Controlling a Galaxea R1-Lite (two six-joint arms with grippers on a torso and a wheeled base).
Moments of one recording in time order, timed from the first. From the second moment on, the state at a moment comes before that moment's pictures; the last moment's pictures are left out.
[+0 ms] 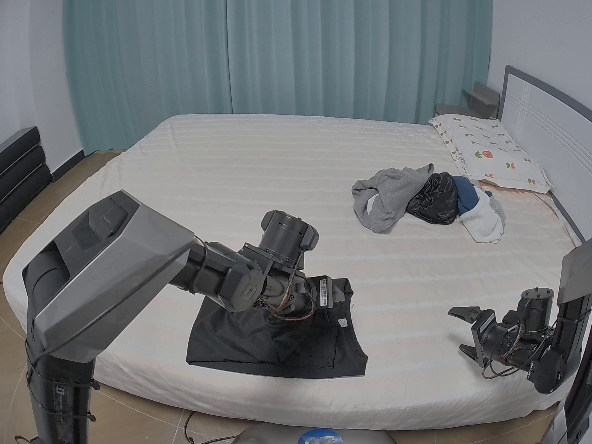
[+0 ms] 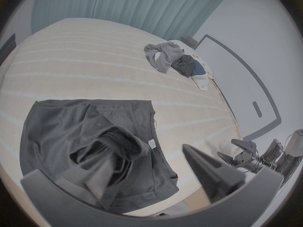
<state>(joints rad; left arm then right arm) -0.63 2.30 -1.44 -0.07 -0.12 -0.52 0.12 2.13 -0.03 -1.55 0.18 1.13</state>
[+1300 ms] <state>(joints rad) -0.30 2.01 -0.72 -0.68 -0.36 -0.98 0.28 2.13 -0.07 -1.55 0.08 0.90</state>
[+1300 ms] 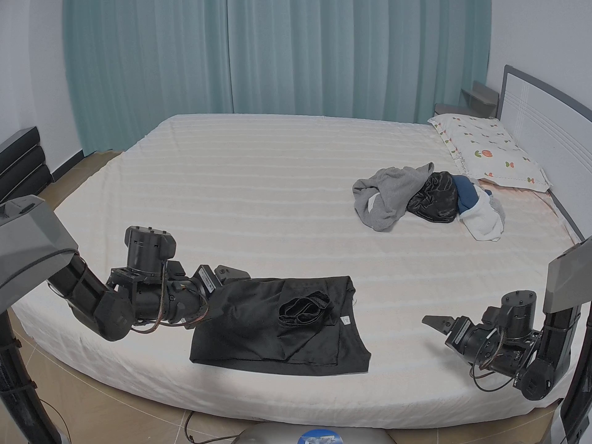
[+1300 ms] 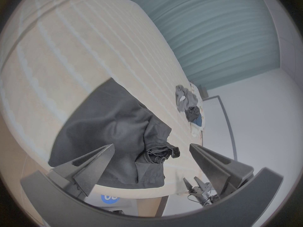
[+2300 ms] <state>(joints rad) -0.22 2.11 -0.59 -0.91 -0.40 -1.04 0.49 2.14 -0.40 -1.15 -0.14 0.68</state>
